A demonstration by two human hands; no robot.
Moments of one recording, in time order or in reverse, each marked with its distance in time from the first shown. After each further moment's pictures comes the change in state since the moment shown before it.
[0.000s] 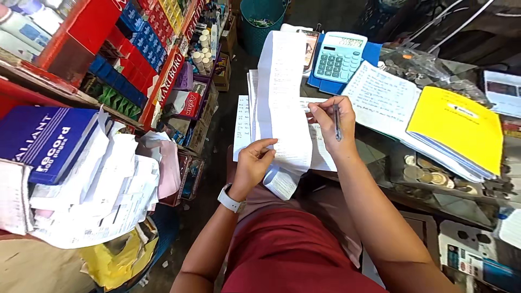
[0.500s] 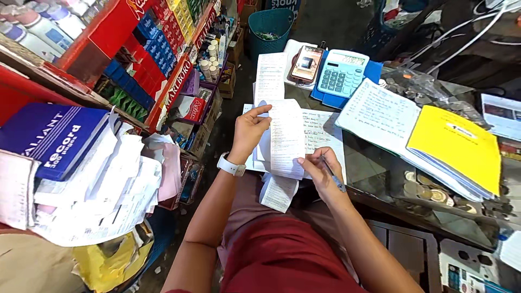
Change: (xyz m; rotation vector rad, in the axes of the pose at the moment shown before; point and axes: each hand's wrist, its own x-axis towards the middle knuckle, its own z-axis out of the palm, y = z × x) left_hand 0.081 0.026 -0.015 -0.053 0.057 0.001; right_hand -0.080 0.010 0.007 0.105 -0.069 0.121
